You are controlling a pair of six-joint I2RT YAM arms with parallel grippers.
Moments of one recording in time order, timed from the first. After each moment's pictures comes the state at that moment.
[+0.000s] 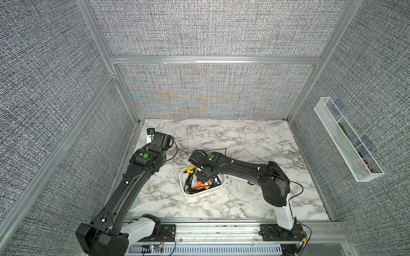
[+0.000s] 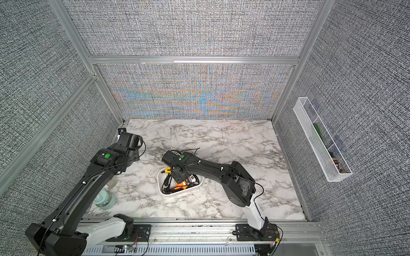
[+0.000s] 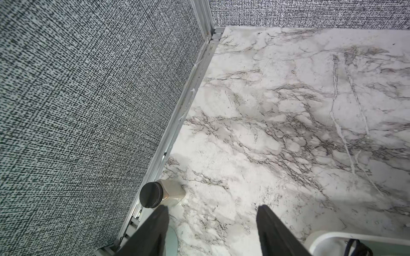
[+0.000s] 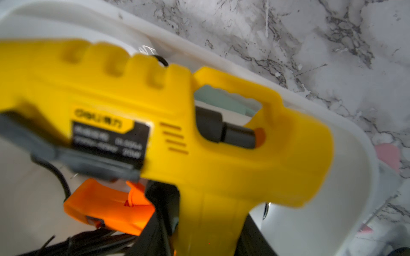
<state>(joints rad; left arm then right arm) -0.38 1.17 1.22 -1.02 -0.63 -0.40 1.02 2.05 1.66 -0.92 0.18 0.28</state>
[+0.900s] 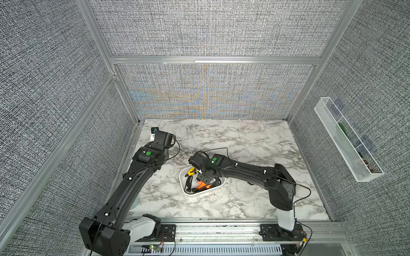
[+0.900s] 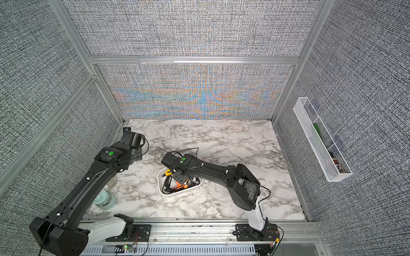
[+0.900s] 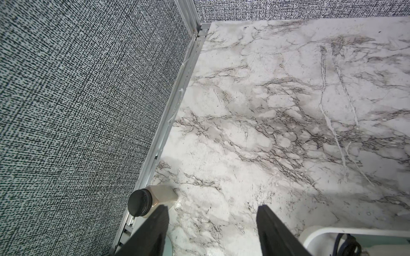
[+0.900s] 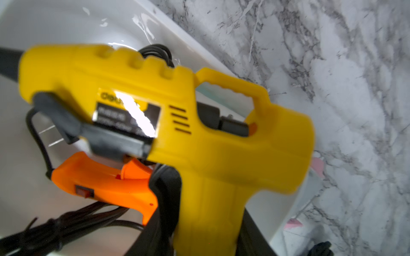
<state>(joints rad) -0.38 1.20 1.22 -0.99 -0.59 -0.35 1.06 1.93 1.55 -0.86 0.31 -0.02</state>
